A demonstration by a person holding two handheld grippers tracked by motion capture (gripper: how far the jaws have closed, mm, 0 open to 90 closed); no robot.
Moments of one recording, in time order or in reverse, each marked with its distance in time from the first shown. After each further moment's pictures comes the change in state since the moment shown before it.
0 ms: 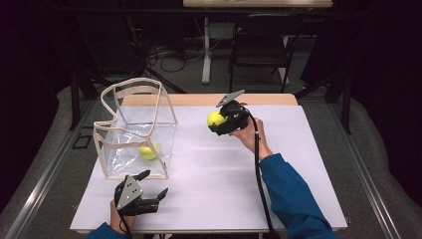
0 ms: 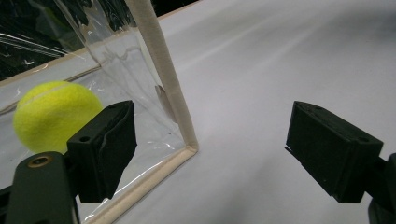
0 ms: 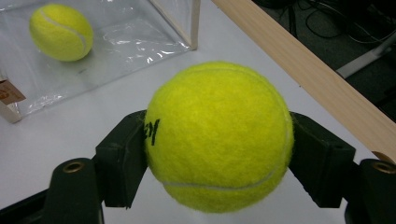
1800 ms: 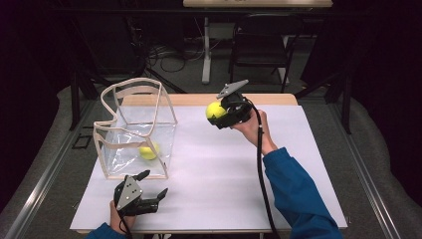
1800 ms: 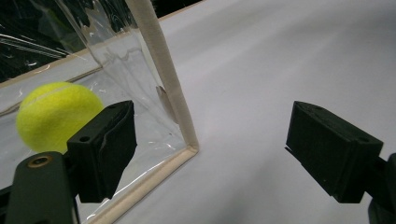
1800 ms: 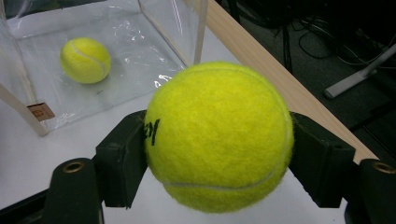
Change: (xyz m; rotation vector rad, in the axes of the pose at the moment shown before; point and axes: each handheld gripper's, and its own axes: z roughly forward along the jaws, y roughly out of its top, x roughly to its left) left arm 0.000 0.000 -0.001 -0.006 0.003 -0.001; right arm 0.006 0.028 -0.037 -0.045 -0.008 -0.042
